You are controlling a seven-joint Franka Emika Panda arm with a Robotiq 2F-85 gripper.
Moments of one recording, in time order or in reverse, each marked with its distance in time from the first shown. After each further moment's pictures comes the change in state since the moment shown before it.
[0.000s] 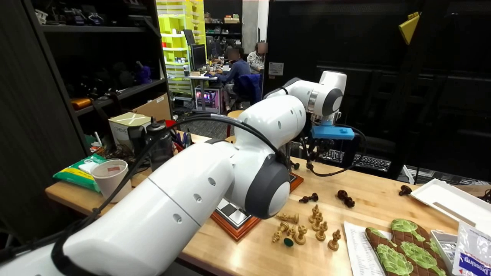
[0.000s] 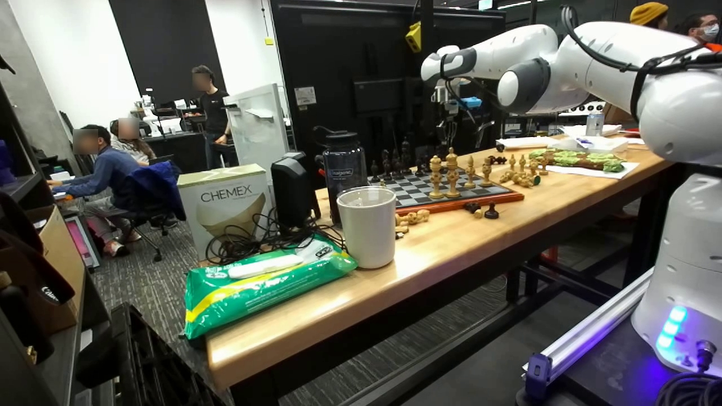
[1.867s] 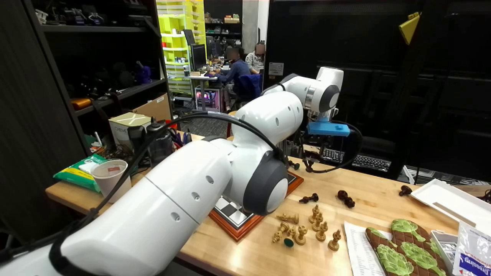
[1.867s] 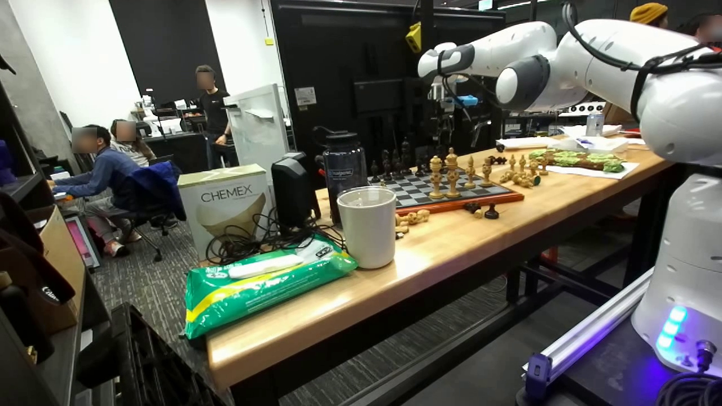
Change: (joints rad) arm 0.013 -0.017 0.012 -0.009 0.013 0.006 0.036
